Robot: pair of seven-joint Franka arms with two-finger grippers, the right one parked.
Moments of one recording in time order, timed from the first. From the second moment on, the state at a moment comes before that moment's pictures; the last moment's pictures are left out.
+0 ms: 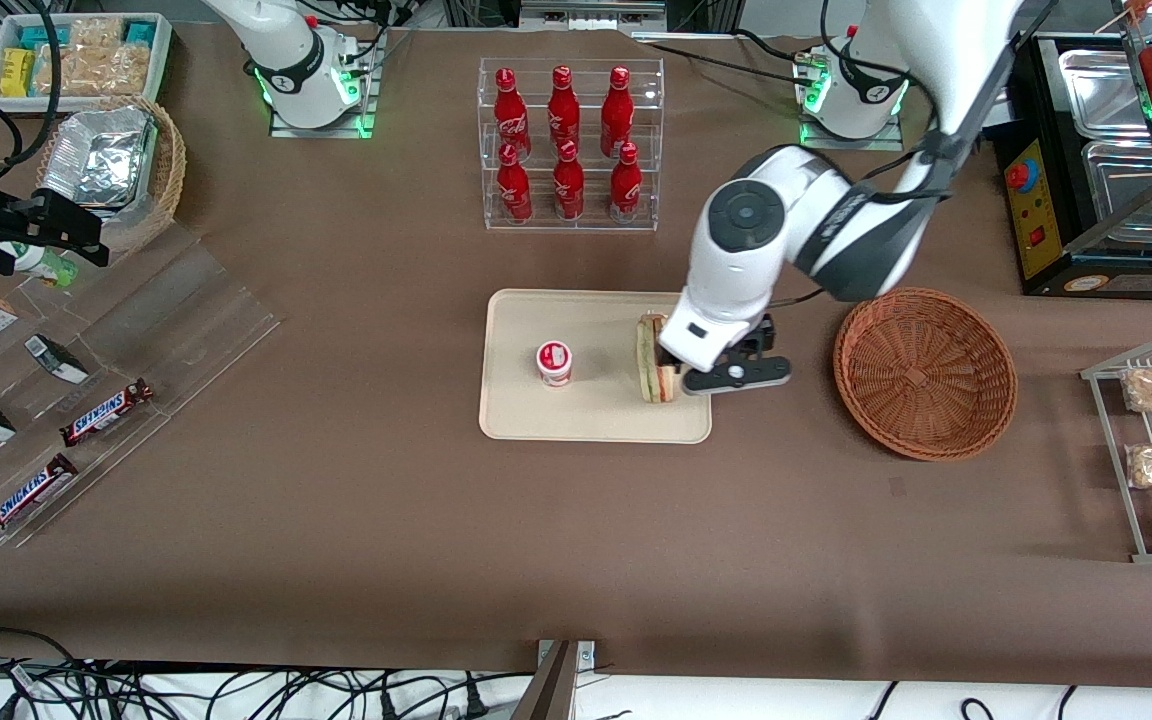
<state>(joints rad) -0.12 0.49 -0.48 -1.59 0.34 2.02 -0.90</state>
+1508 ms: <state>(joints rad) 0.11 0.24 -0.19 -1.40 0.01 1.48 -0.04</state>
